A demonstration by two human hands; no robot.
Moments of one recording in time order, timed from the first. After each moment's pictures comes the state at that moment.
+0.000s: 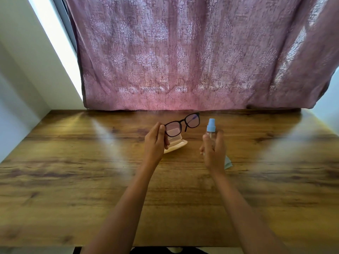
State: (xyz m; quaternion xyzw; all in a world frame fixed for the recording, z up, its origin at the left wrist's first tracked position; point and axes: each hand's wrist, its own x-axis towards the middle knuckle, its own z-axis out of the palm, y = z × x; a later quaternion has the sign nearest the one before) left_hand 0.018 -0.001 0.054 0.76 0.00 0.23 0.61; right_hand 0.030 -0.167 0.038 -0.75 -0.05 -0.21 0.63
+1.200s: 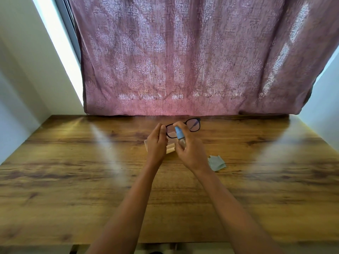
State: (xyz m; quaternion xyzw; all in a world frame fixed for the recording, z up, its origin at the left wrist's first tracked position) left_hand 0.008 -0.020 0.067 0.73 0.01 0.25 0.64; right_hand -0.006 -0.136 0.087 -0.87 -0.22 -0.19 0.40
